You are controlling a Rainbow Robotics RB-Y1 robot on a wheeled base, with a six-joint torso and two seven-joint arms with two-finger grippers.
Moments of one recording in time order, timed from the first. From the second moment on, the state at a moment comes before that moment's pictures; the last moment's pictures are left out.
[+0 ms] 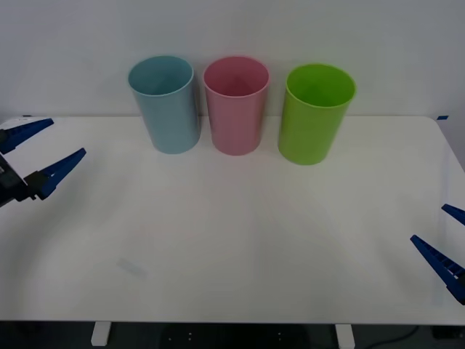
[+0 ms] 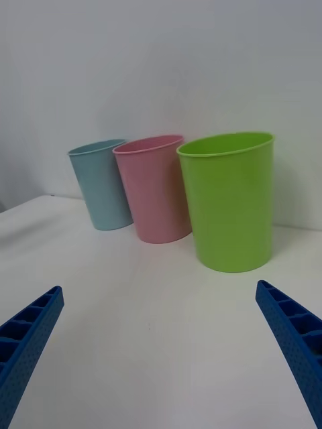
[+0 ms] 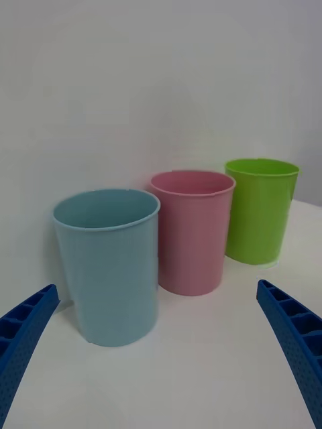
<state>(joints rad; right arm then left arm) 0.35 -0.40 -0.52 -1.66 0.96 -1.22 0.00 -0.09 0.56 0.47 -1.45 -1.11 -1.16 0.06</state>
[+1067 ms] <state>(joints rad) 0.35 -0.40 -0.52 -1.66 0.96 -1.22 0.00 0.18 0.57 0.54 -1.60 -1.03 -1.27 0.03</state>
